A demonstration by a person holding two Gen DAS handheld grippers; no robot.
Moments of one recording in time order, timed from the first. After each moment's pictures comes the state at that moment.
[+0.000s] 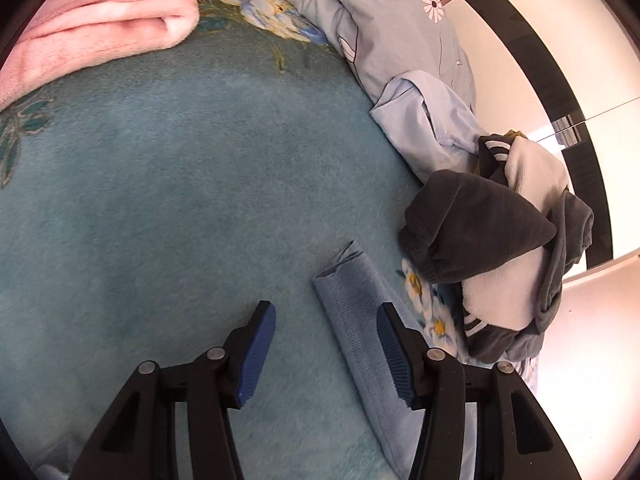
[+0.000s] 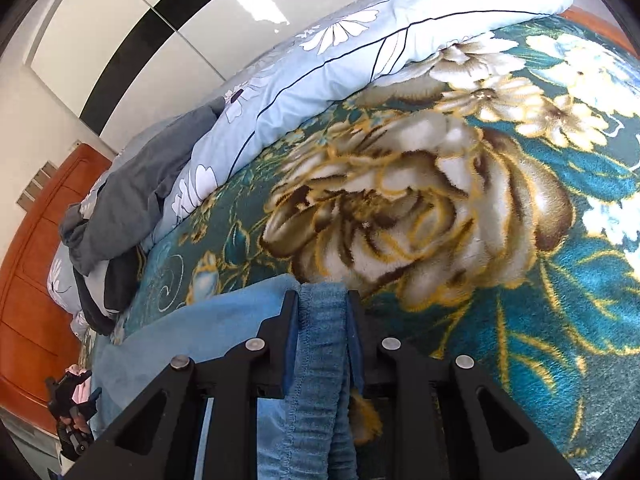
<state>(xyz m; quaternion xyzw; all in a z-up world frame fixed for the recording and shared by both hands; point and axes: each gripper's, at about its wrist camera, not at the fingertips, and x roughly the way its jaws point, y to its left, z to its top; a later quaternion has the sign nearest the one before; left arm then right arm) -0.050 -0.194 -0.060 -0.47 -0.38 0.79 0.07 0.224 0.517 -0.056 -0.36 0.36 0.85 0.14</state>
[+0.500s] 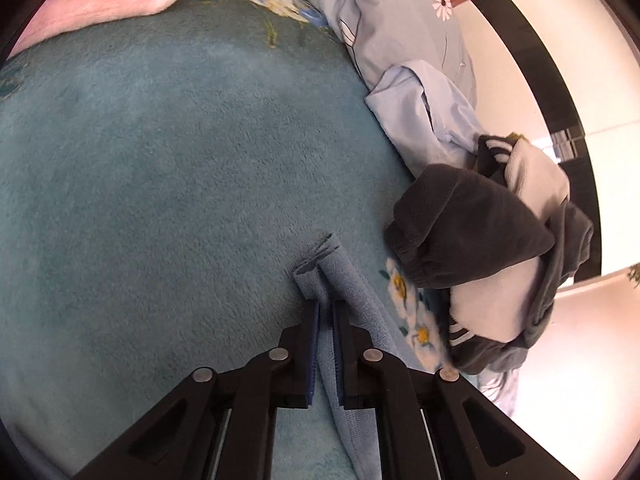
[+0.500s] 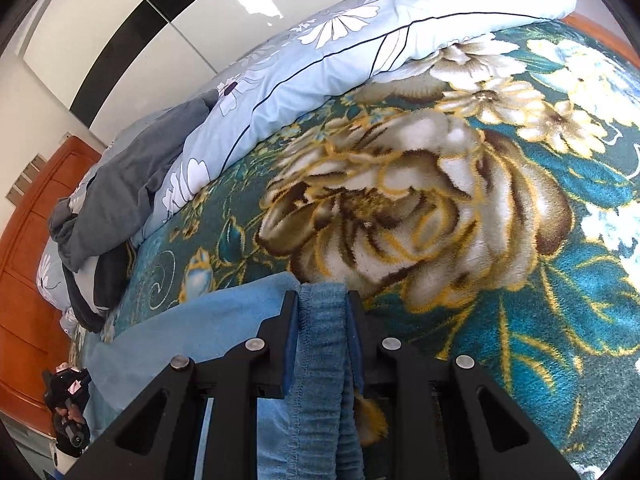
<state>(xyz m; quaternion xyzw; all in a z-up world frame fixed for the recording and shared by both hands) -0.062 -0.183 -0.069 -0.48 -0.41 0.77 0.07 0.217 0.512 -0.055 -0.38 0.35 0.84 0.16</state>
